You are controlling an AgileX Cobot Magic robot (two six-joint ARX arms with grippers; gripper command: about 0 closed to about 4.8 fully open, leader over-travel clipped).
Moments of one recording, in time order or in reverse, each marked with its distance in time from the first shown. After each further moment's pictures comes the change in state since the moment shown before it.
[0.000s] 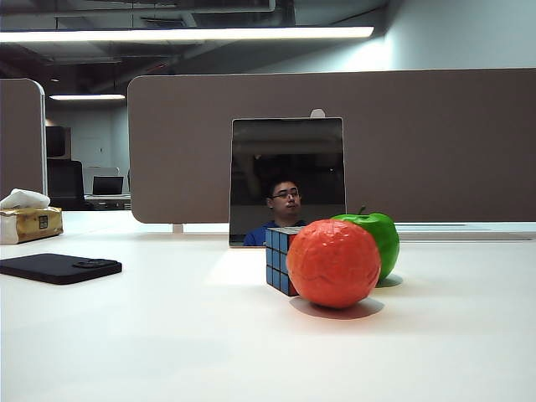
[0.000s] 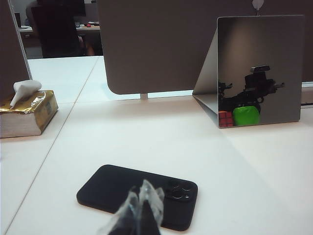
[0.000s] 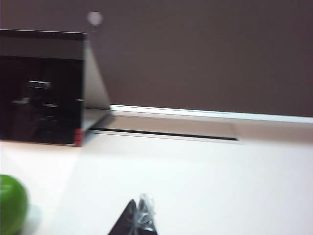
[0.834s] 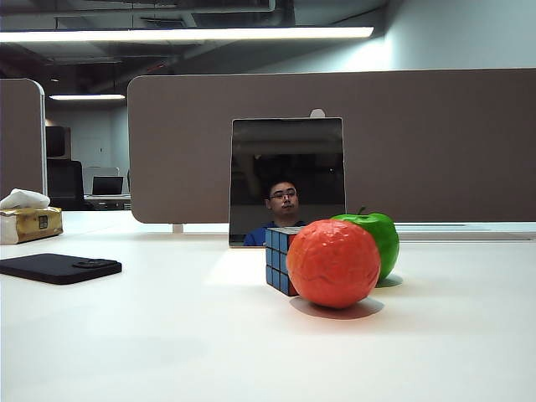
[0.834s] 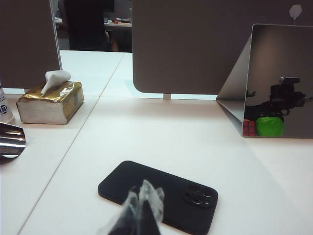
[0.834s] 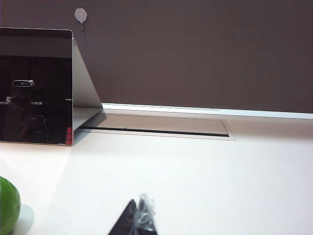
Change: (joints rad) left arm 0.000 0.000 0.000 0.002 -0.107 -0.066; right arm 0.000 0.000 0.000 -0.008 0.032 0.000
